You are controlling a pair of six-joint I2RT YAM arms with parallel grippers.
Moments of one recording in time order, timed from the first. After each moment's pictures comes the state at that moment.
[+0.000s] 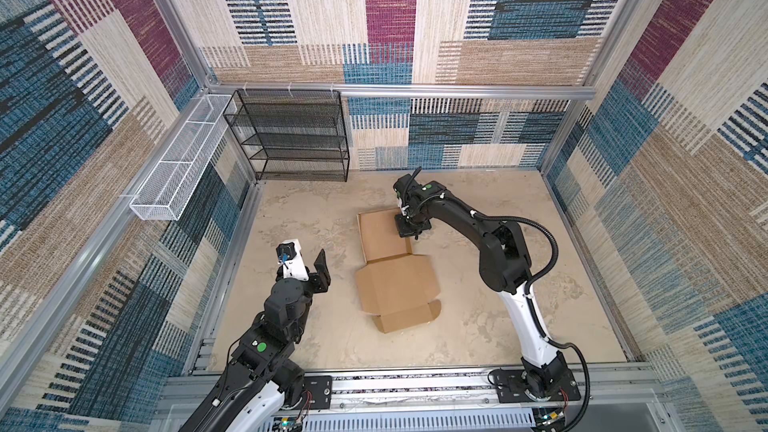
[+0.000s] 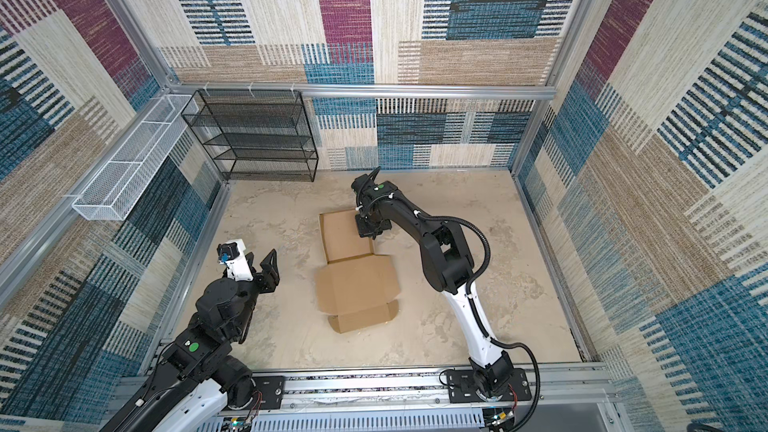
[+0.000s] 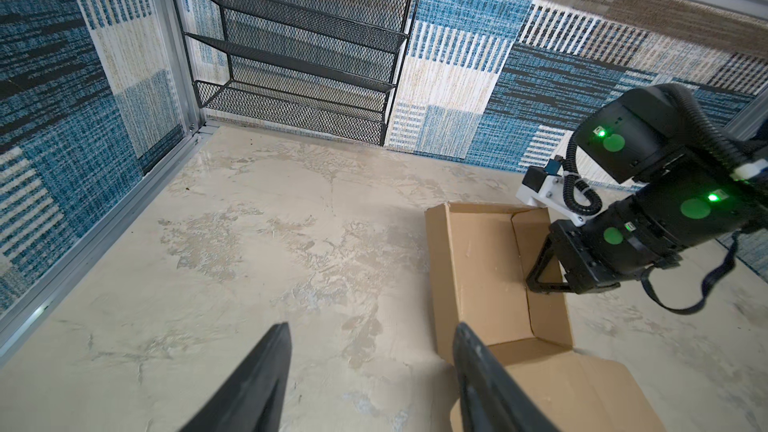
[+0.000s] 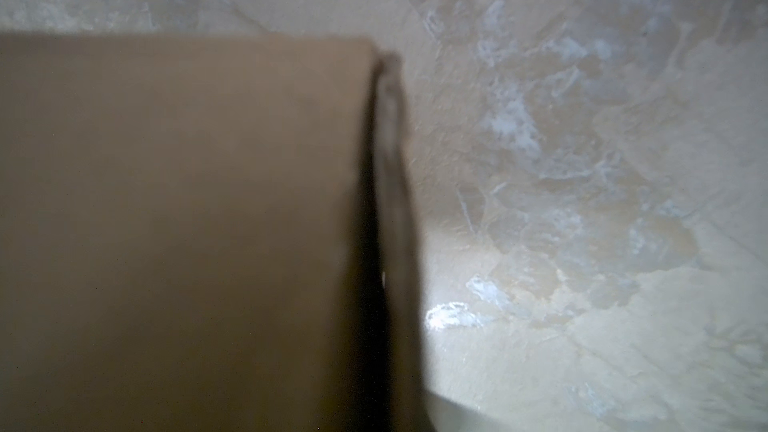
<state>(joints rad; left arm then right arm) -0.53 0.48 0.43 -0.17 -0.49 -0.30 0.59 2.36 2.11 -1.05 -0.06 0.31</state>
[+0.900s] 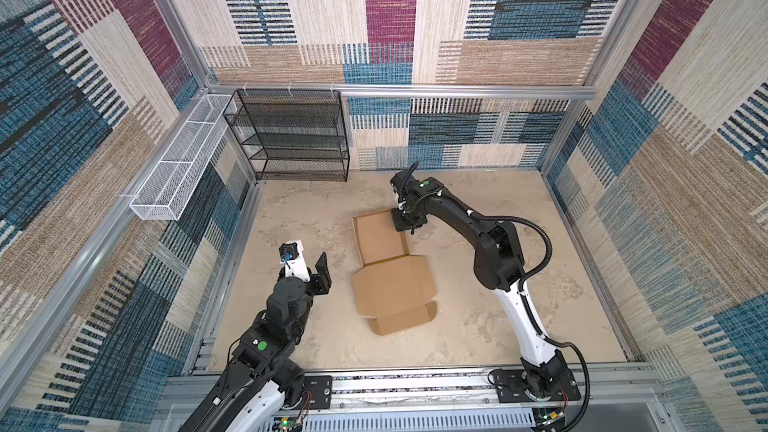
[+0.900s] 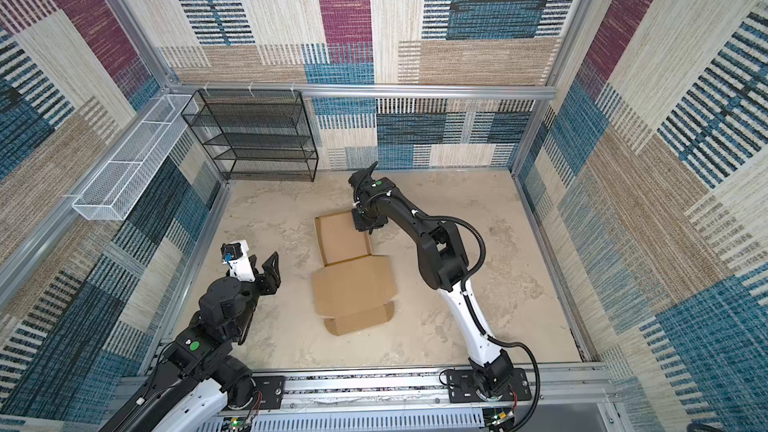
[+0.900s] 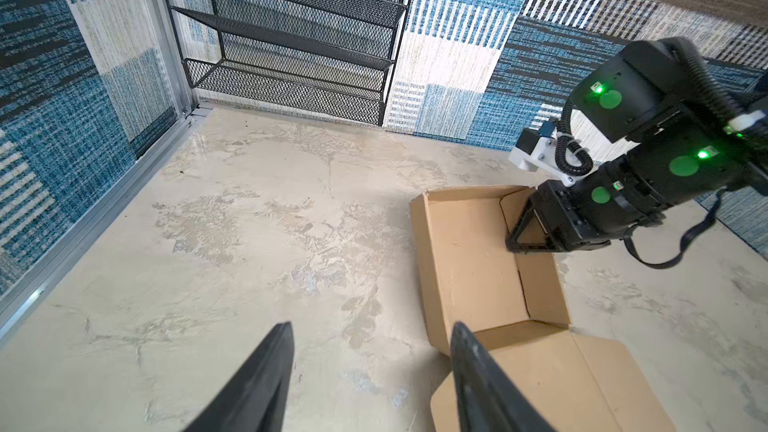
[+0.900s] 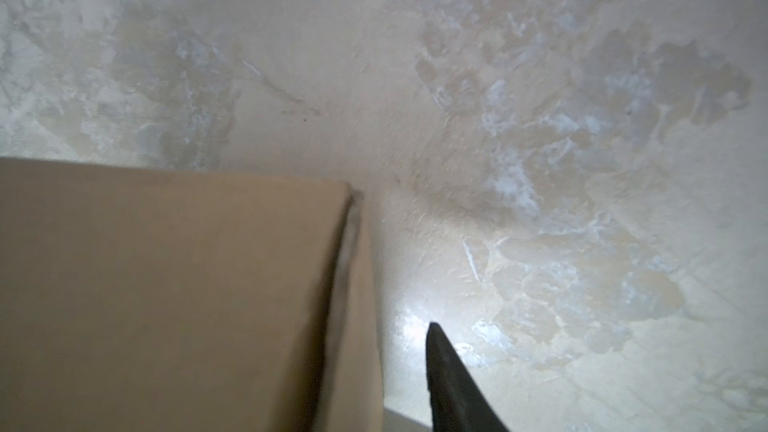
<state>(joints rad) -0.52 0.49 0.43 -0.21 -0.46 -0.31 0.59 2.42 2.24 -1.07 -0.05 0.31</state>
